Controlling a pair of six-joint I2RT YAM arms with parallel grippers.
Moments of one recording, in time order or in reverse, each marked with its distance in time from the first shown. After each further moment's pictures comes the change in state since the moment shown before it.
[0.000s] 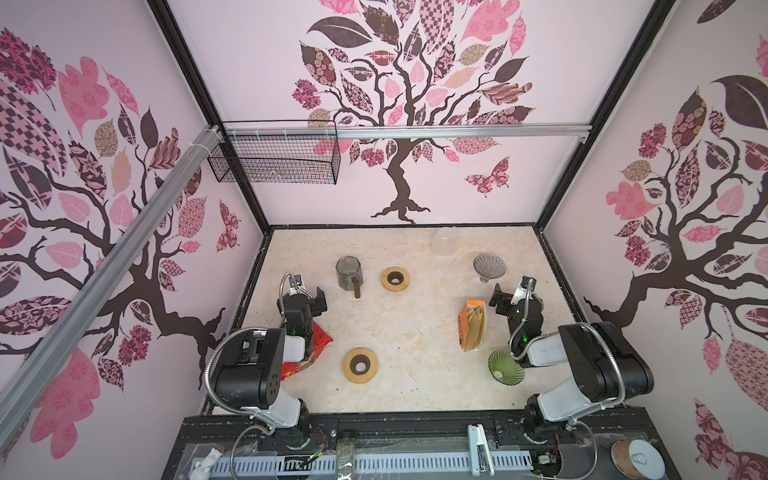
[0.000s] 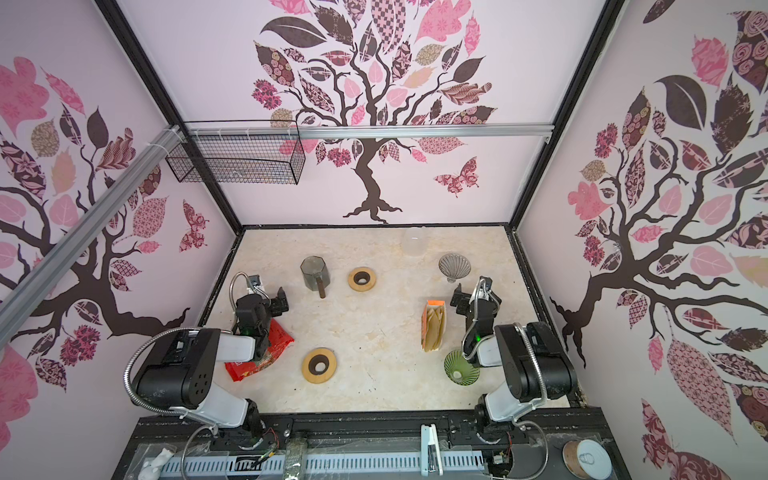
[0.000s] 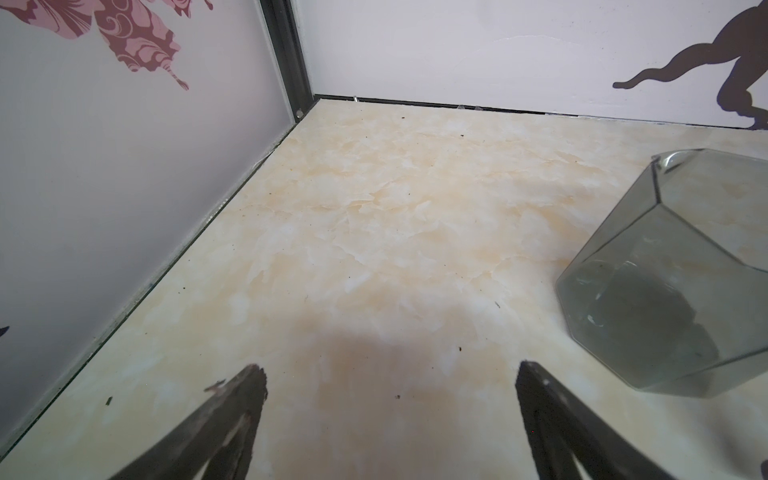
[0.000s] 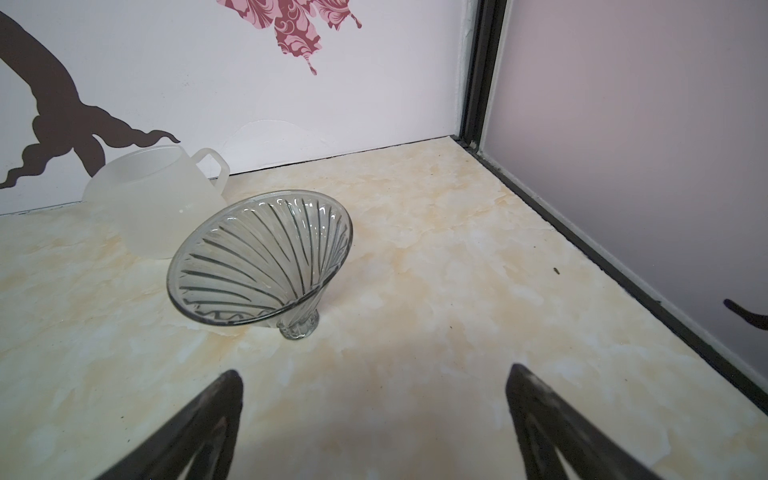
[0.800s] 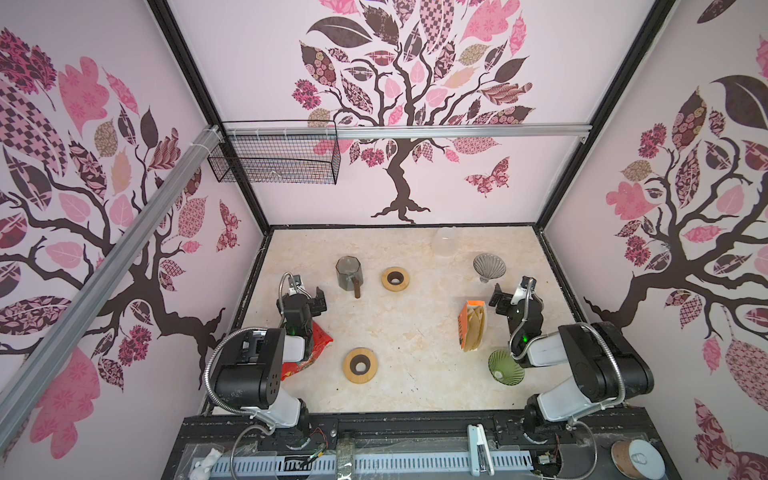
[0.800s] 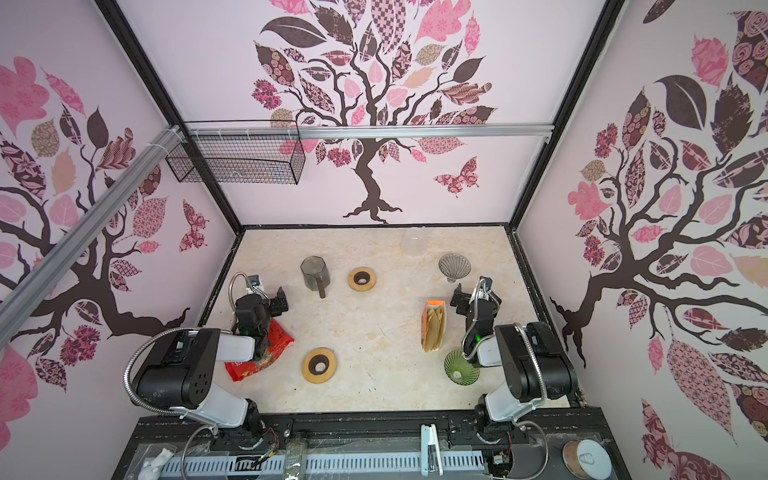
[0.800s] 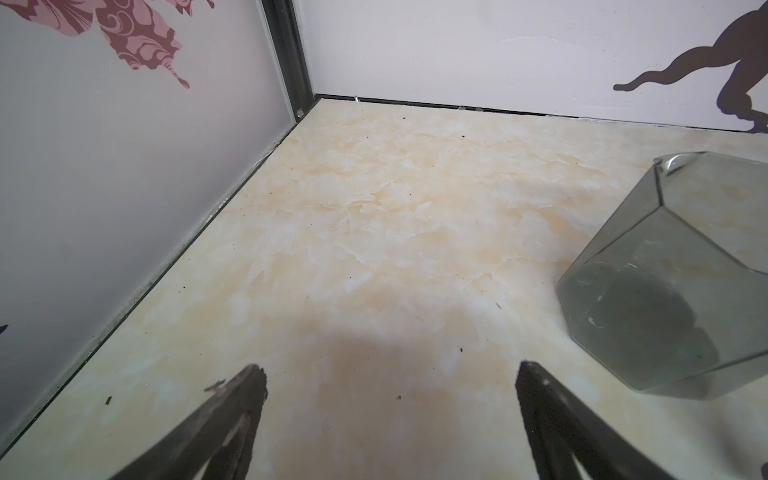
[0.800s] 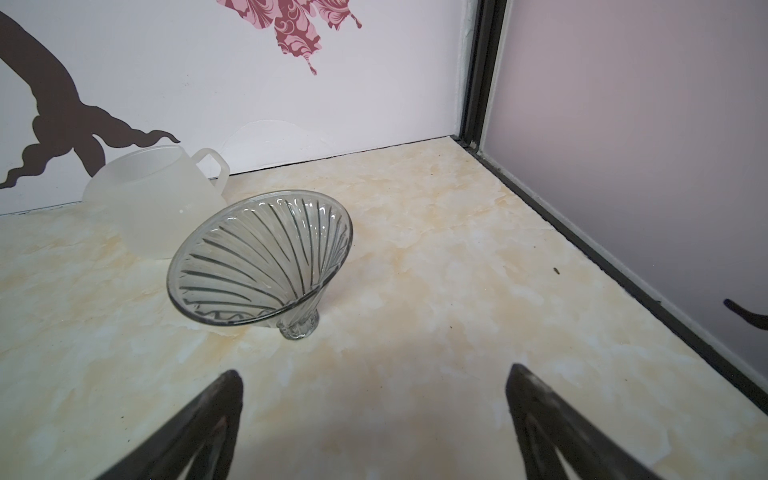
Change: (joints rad) left arm 0.006 0.000 0.000 0.001 0.005 -0.006; right arm 0.000 0.000 0.000 0.000 0.000 0.000
